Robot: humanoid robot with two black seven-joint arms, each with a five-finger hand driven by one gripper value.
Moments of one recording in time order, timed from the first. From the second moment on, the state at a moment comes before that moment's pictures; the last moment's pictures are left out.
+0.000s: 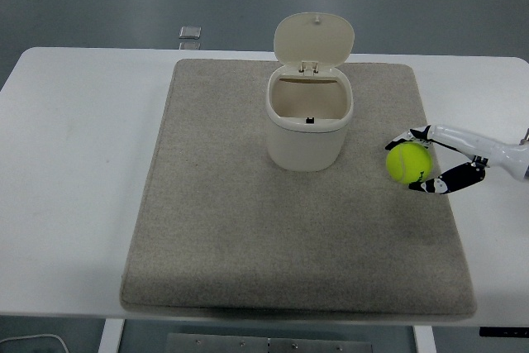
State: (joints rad) left arm 0.03 0.00 -0.13 -0.11 0.09 -0.10 -0.02; right arm 0.82 -0.79 0.30 1.14 -1.31 0.10 0.61
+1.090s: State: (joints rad) left arm 0.03 0.00 -0.13 -0.11 0.09 -0.10 -0.02; right arm 1.13 -0.52 0.43 1.16 -1.28 0.37 0.61
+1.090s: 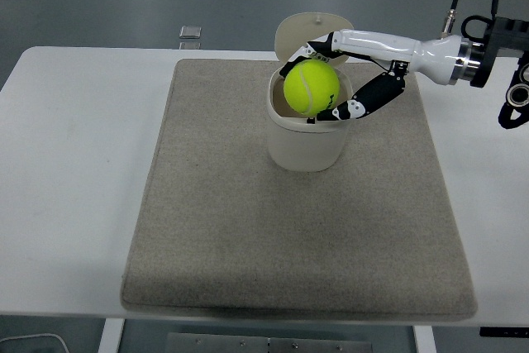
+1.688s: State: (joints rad) left arm 0.03 0.00 -0.13 -0.11 0.09 -0.10 -0.02; right arm 1.11 -0.49 0.41 1.08 -1.29 0.34 0.61
